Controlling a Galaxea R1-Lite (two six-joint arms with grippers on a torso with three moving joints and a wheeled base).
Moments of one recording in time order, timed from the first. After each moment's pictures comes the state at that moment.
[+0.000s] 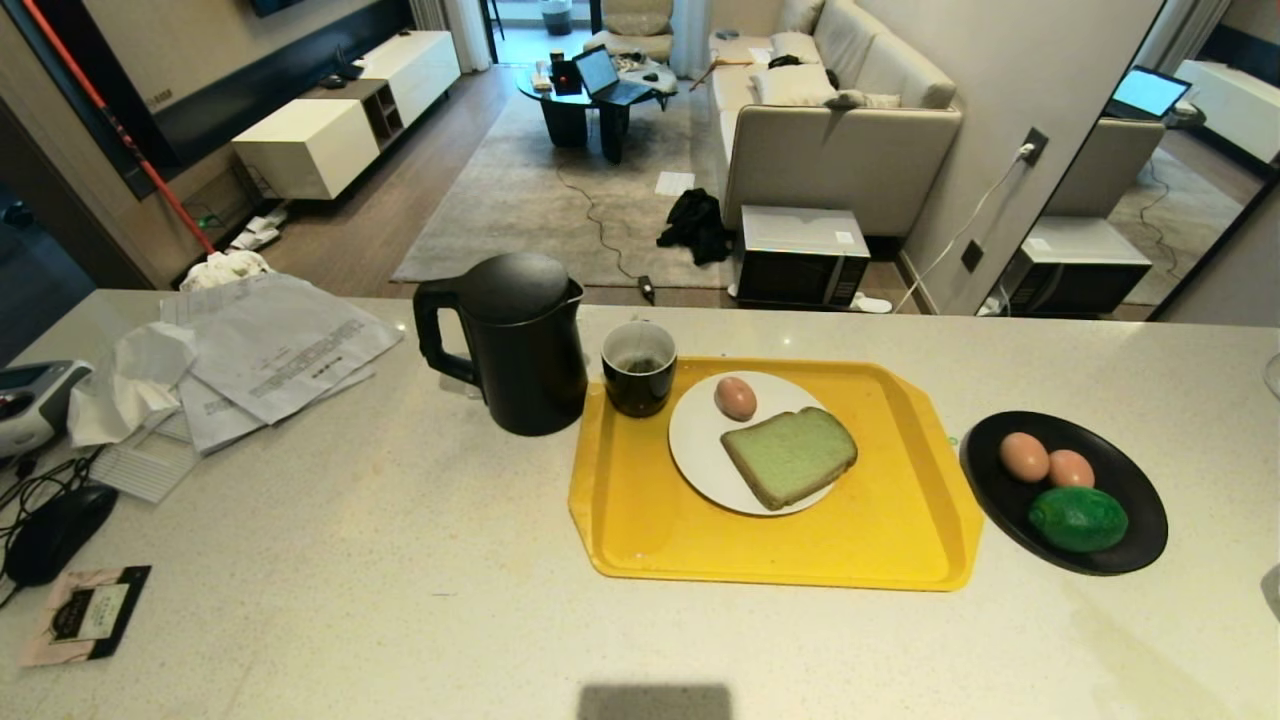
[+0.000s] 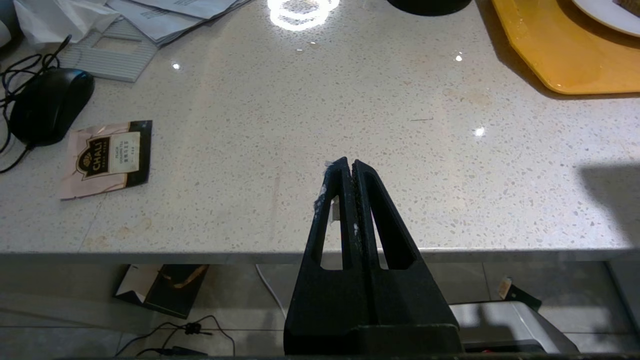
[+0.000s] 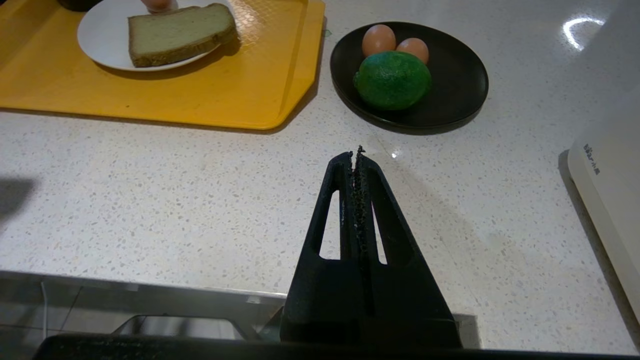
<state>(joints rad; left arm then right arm) 0.01 0.00 -0.02 0.05 -0.02 0.05 -0.01 0.00 0.00 -0.01 -0.01 0.00</state>
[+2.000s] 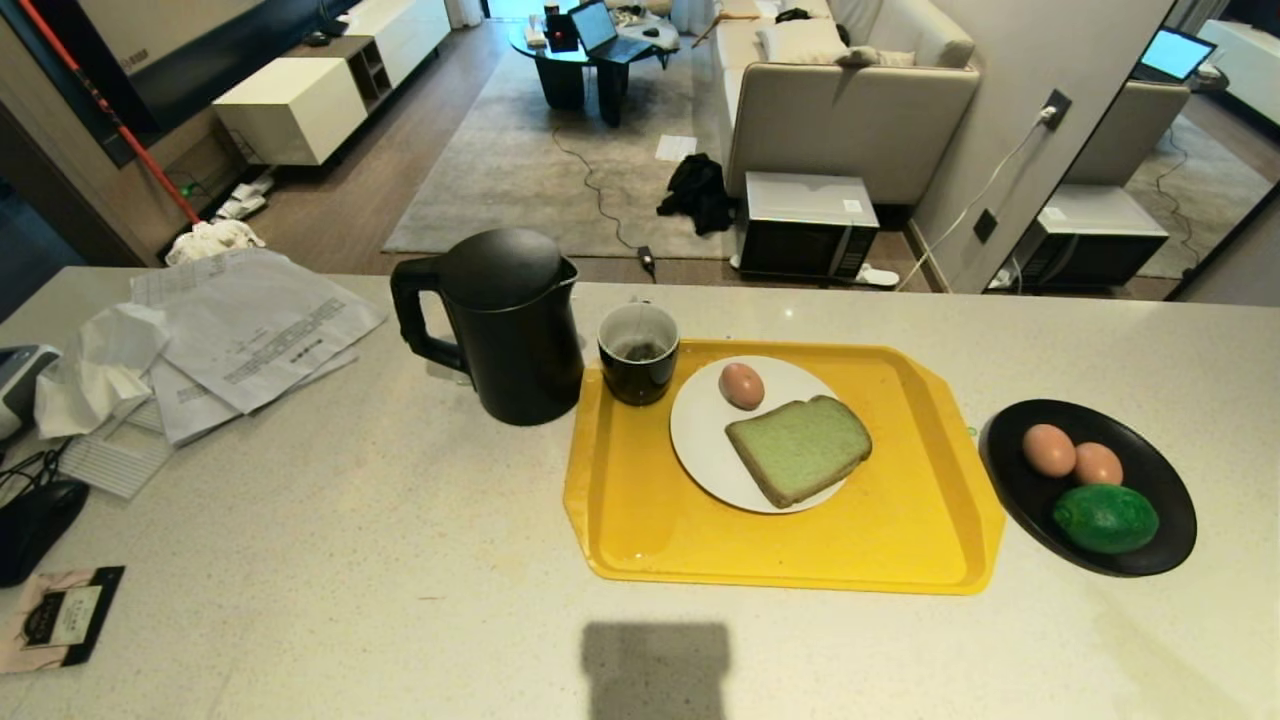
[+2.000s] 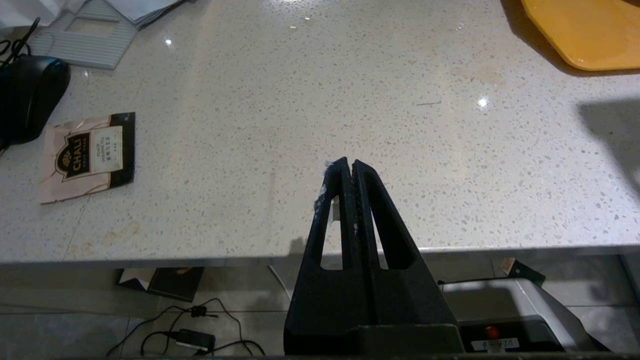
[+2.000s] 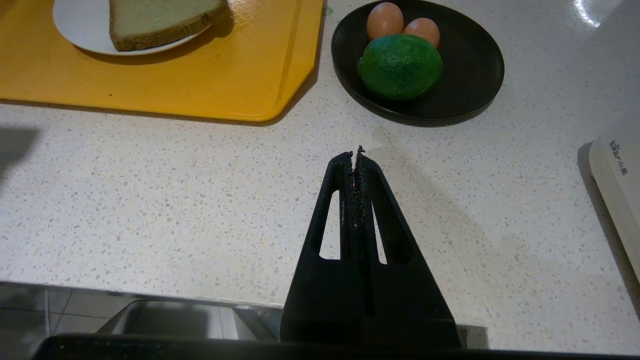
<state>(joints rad) 0.01 0.00 -0.03 0.07 -0.03 0.07 -0.01 0.00 0.00 -0.01 -0.01 0.00</state>
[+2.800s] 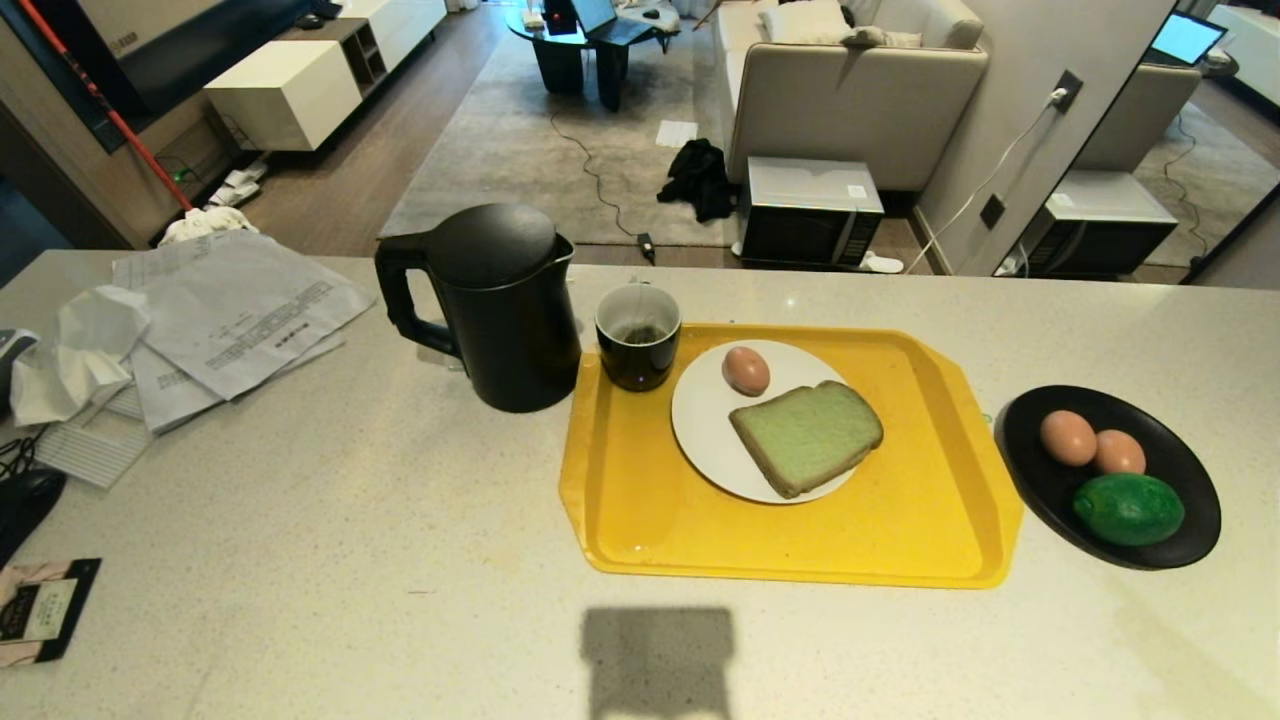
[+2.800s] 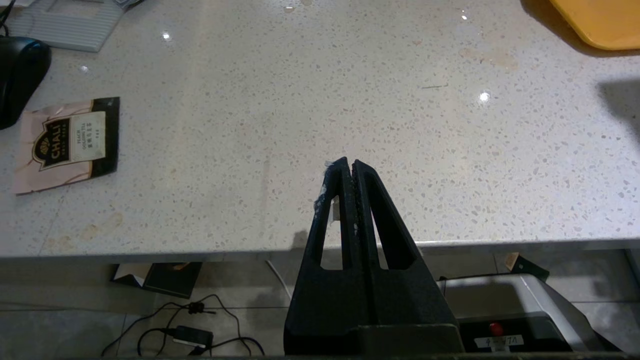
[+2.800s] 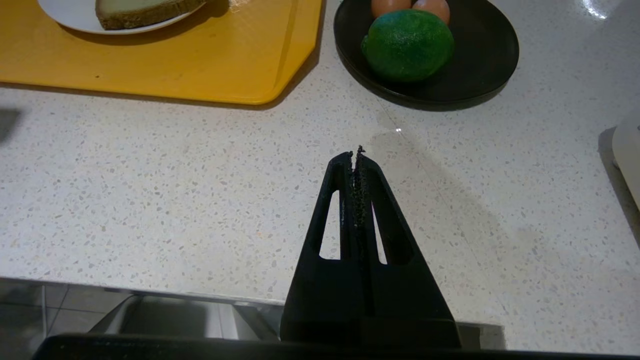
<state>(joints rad) 0.01 0.00 -0.02 0.06 -0.03 0.07 -0.01 0.00 0.00 -0.01 -0.01 0.00</state>
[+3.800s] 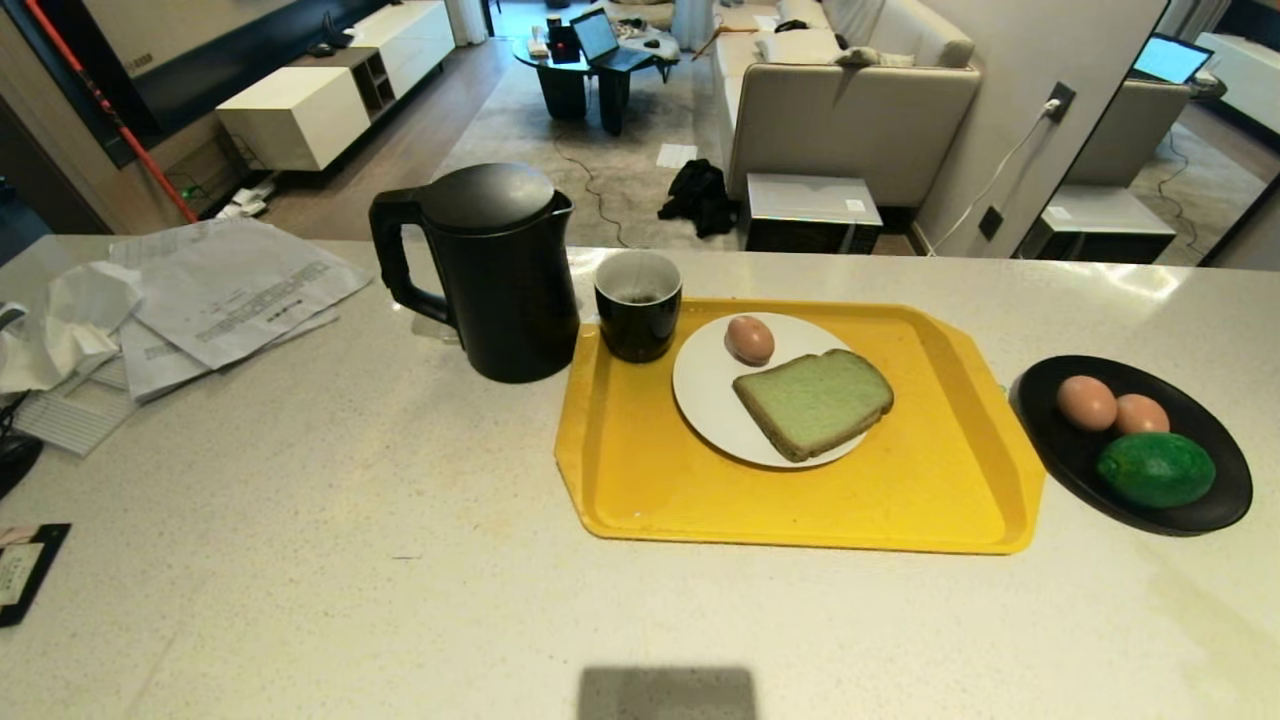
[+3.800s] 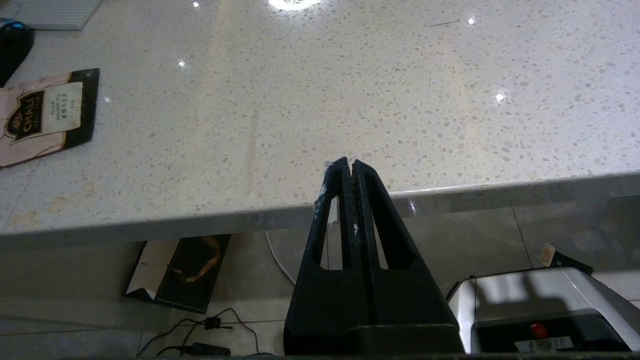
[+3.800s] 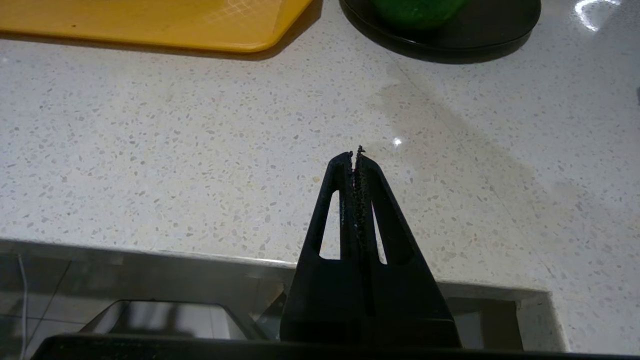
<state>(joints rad) 0.01 0.00 -0.02 0.06 -0.03 0.15 -0.01 0.00 0.00 -0.01 -0.01 0.00</state>
